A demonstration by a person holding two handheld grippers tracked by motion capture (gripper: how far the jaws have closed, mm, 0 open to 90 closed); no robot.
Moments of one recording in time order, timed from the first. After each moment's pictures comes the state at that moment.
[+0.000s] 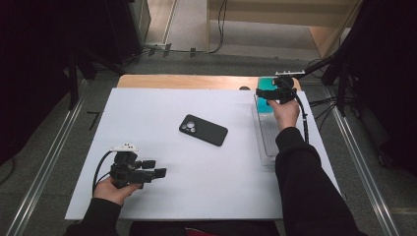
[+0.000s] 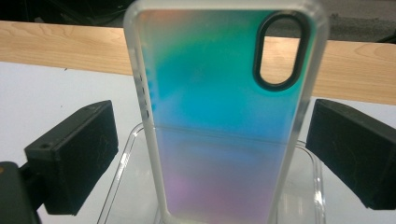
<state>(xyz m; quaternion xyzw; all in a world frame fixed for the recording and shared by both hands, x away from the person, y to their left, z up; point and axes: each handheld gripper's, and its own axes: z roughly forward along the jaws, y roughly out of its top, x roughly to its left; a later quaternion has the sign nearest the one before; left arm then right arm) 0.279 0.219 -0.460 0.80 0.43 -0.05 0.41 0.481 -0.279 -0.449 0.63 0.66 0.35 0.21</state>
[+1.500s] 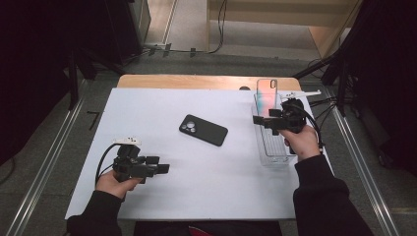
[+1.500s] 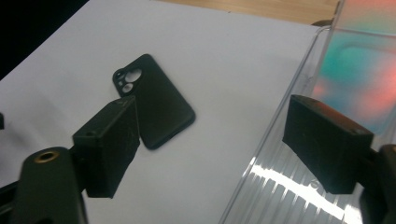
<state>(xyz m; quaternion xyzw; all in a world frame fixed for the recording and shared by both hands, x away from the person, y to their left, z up) 0.293 0.211 -0.450 0.81 0.41 -0.08 0.42 0.348 -0.259 -0.402 0.51 0.75 0.42 0.08</state>
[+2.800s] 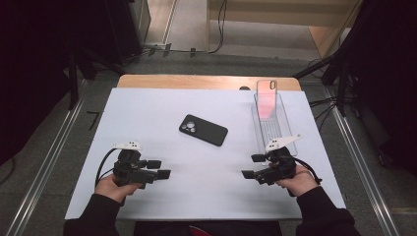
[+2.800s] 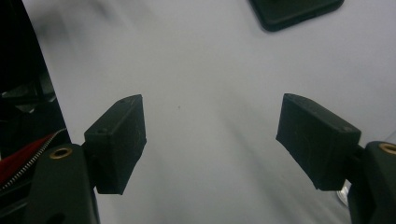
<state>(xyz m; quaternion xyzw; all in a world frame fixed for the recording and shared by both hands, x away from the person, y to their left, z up) 0.281 0.211 -0.452 0.82 0.38 -0.09 0.42 0.259 -0.226 -0.461 0.37 0.84 0.40 0.00</state>
